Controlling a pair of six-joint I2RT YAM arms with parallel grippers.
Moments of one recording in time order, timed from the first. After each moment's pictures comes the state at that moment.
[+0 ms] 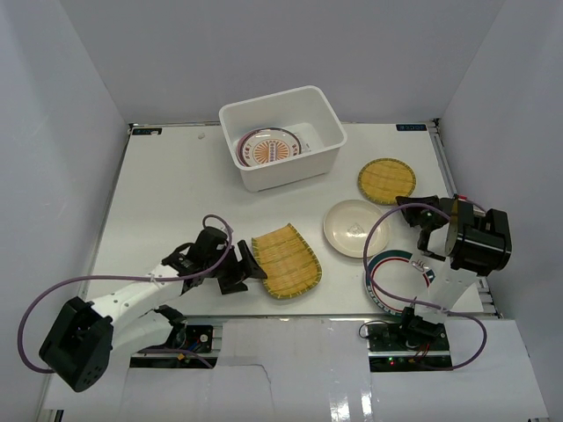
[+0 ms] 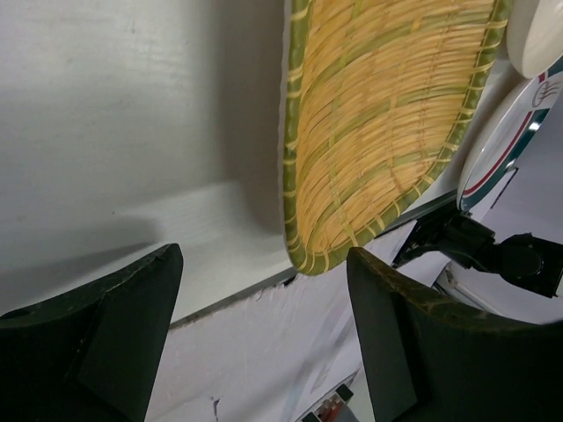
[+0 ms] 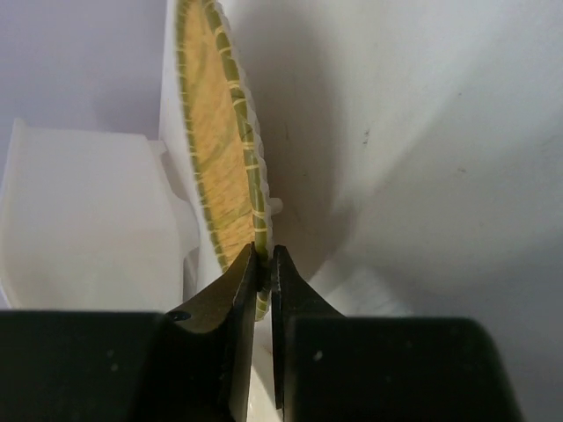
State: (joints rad) left arm -0.61 1.01 0.40 -0.31 0.34 -1.01; right arm -0.30 1.86 0.51 0.95 -0.39 1.11
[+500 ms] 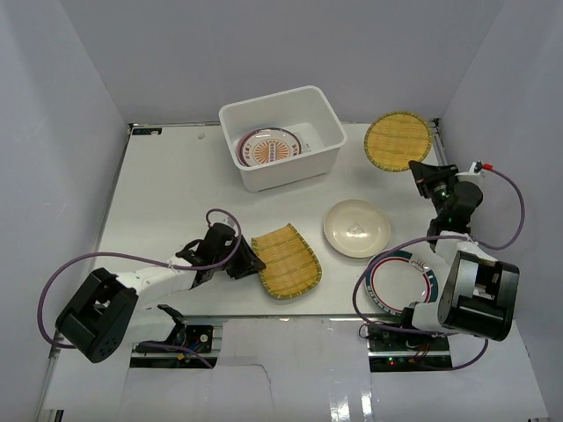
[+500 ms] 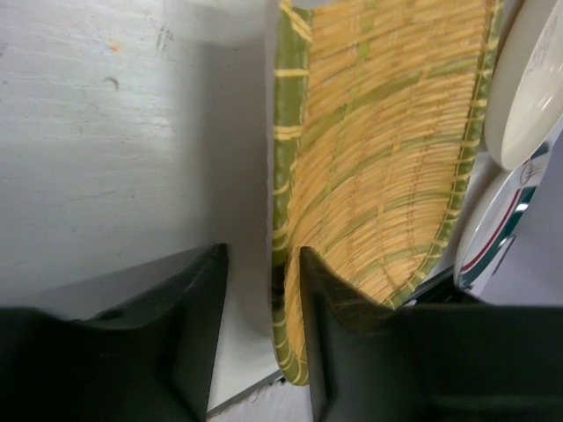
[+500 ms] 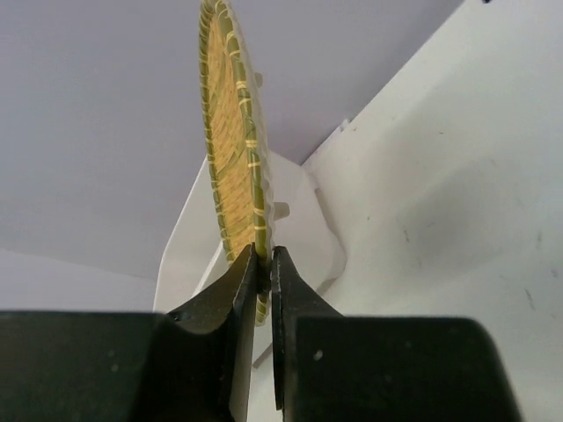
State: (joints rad) left arm -0.62 1.22 0.40 0.01 0.20 -1.04; right arm -0.28 1.35 0.52 0.82 -0.38 1.06
